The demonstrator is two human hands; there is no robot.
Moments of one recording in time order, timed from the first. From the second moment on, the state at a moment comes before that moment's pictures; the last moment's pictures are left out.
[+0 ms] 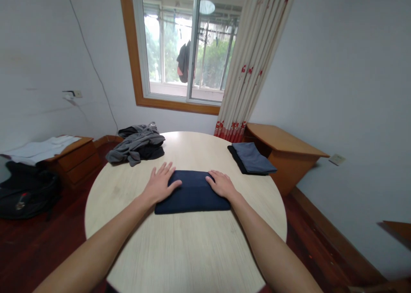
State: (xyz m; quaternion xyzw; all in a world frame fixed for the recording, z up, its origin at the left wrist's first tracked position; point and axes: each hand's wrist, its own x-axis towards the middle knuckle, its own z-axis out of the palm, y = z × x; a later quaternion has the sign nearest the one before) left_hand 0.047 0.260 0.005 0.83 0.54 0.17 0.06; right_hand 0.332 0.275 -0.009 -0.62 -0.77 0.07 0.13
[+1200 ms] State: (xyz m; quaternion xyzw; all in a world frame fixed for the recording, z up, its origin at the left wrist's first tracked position) left_hand 0.061 0.261 -0.015 0.90 0.37 0.19 0.15; right_hand 0.286 0.243 0.025 -0.41 -0.82 0.12 0.38
